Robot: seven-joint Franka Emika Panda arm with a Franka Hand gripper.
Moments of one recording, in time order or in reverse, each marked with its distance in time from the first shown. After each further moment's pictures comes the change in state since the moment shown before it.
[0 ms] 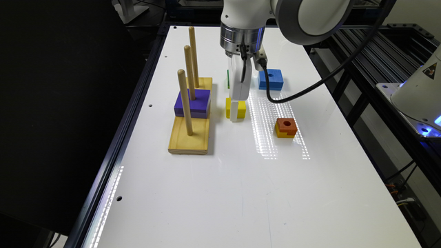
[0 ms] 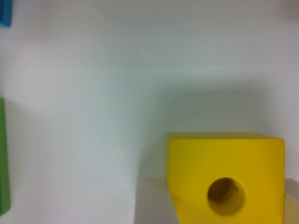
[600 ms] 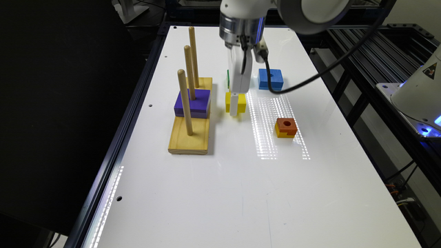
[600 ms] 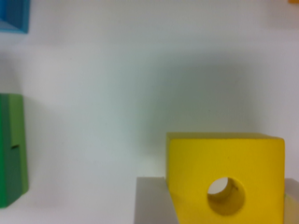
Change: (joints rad) arm 0.000 -0.092 0.002 -0.001 0.000 -0.096 0.000
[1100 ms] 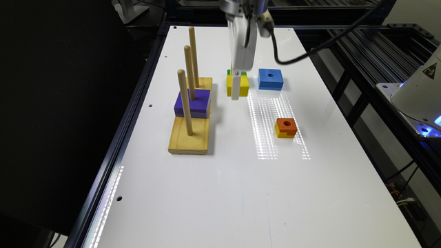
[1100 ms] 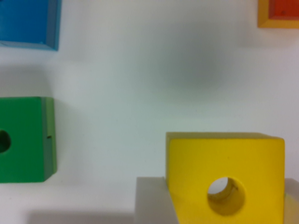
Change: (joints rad) arm 0.000 -0.127 0.002 -0.002 0.000 -0.126 0.000
